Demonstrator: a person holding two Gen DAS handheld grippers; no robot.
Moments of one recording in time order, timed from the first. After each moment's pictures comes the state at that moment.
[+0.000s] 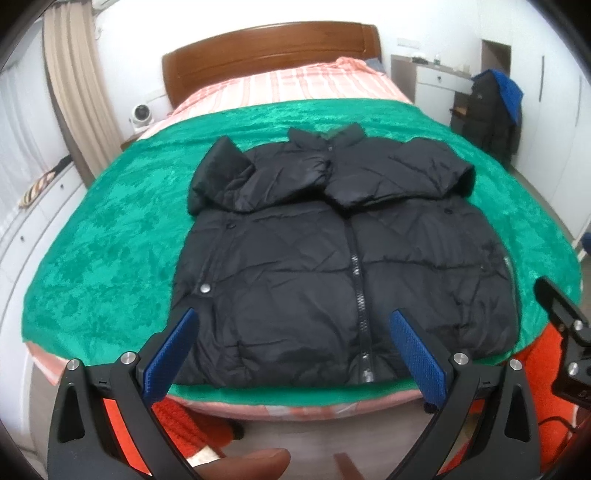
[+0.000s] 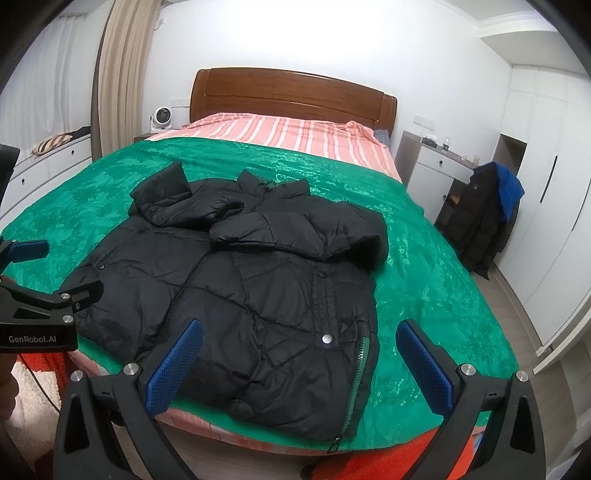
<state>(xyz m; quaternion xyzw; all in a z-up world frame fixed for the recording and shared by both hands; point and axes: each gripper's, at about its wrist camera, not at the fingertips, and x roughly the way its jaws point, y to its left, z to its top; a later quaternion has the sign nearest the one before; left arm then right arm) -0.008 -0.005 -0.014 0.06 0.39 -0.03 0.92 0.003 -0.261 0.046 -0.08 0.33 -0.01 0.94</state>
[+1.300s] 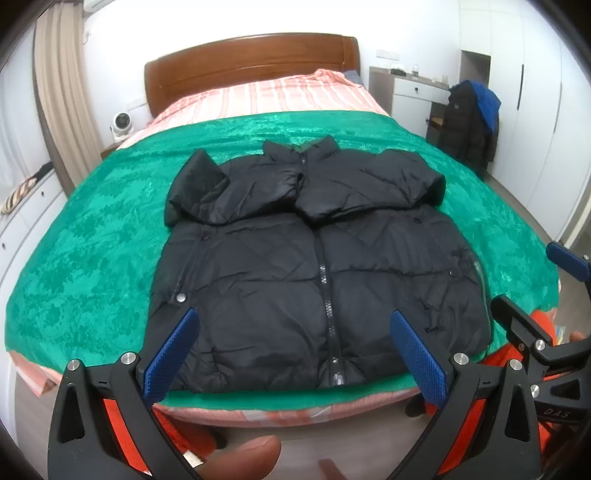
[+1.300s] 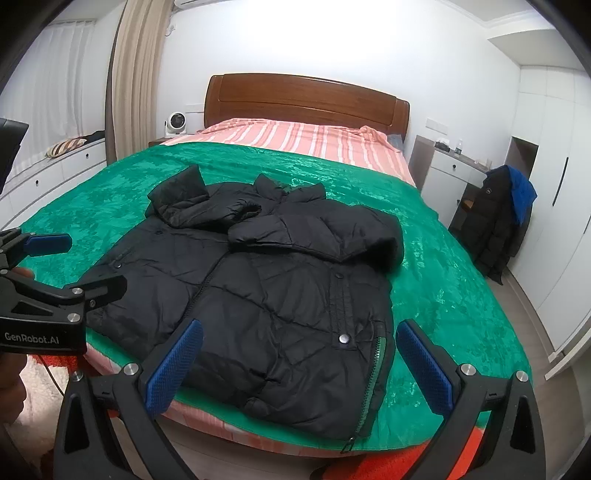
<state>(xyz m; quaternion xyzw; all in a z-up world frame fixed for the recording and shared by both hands) -0.017 -0.013 -0.005 0.05 0.38 -0.08 0.92 -0.003 -0.259 0.040 -0.07 0.32 0.02 0.94</state>
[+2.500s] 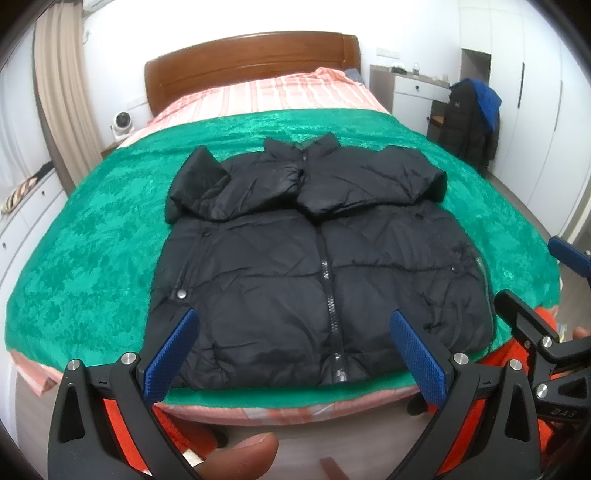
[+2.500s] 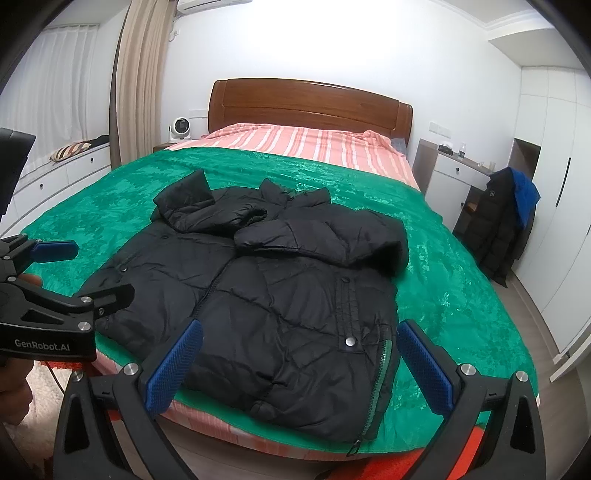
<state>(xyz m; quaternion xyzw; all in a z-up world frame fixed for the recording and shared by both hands) -0.017 -0.011 -0.012 0.05 0.38 -0.08 0.92 -0.005 -0.256 0.040 -0.07 0.31 0.03 0.95</state>
